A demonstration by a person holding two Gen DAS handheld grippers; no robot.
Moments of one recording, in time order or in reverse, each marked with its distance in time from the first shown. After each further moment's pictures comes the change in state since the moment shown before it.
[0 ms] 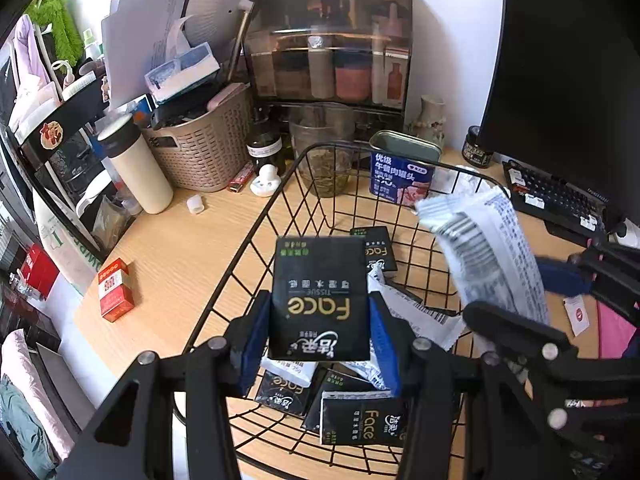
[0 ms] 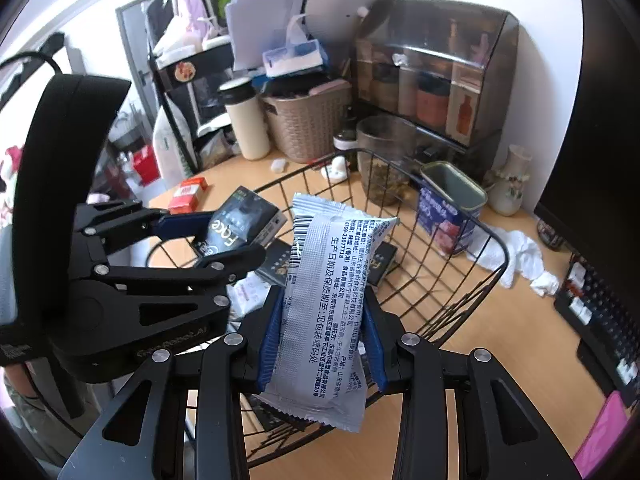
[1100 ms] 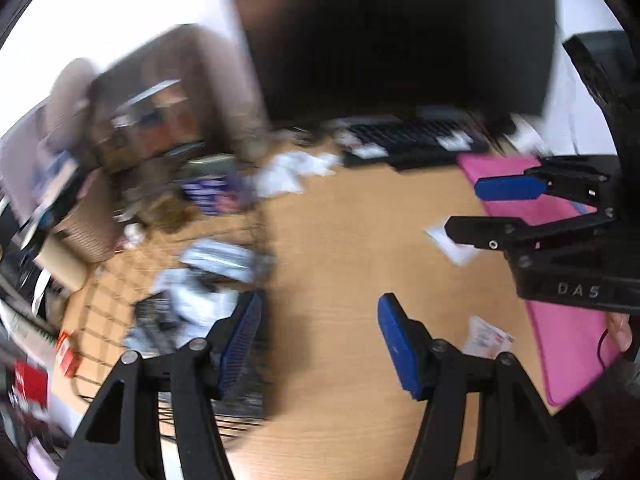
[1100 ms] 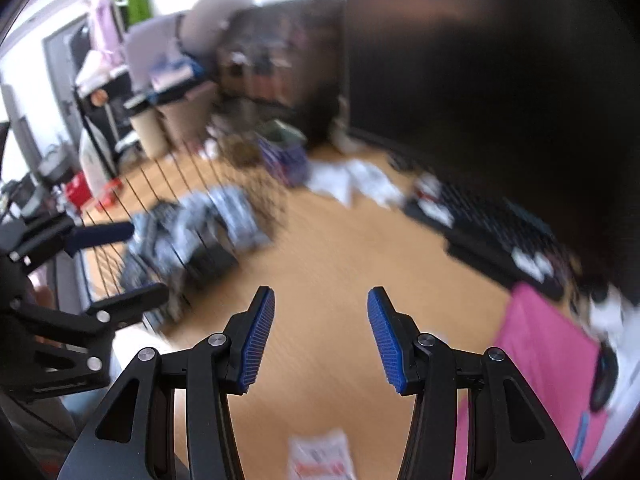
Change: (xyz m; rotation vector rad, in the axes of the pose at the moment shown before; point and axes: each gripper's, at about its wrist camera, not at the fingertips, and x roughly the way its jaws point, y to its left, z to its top) left arm -0.057 -0.189 -0.060 0.429 -0.021 -0.204; right arm -0.112 -0.118 -0.117 0.236 0.061 -0.220
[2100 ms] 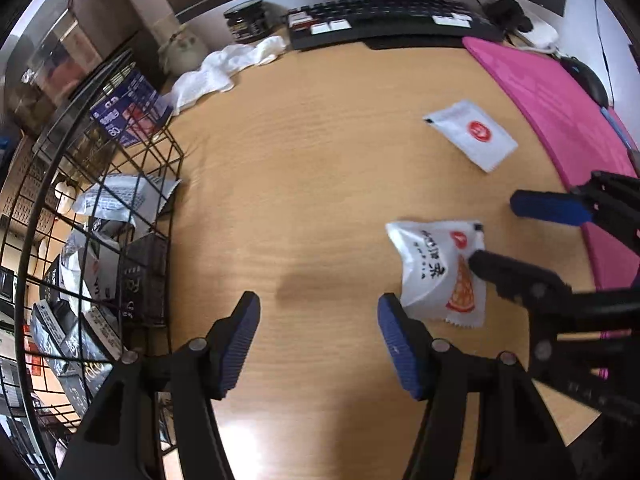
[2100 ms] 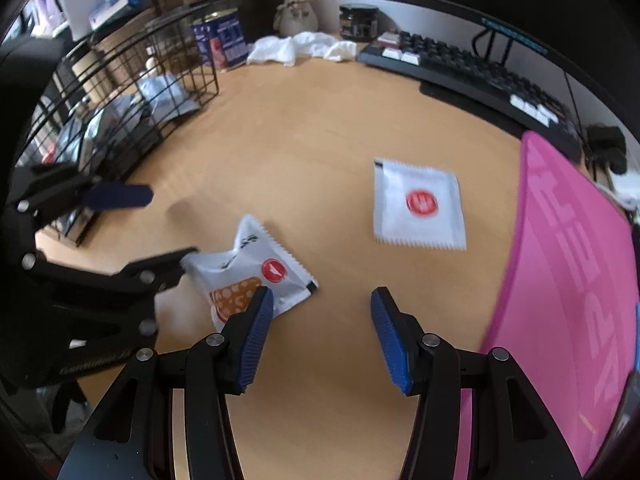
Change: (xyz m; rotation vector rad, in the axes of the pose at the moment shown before) left arm 0.121 -0.024 -0.025 0.035 0.259 -0.003; right arm 0.089 -0.020 -0.088 0.119 0.180 -0.042
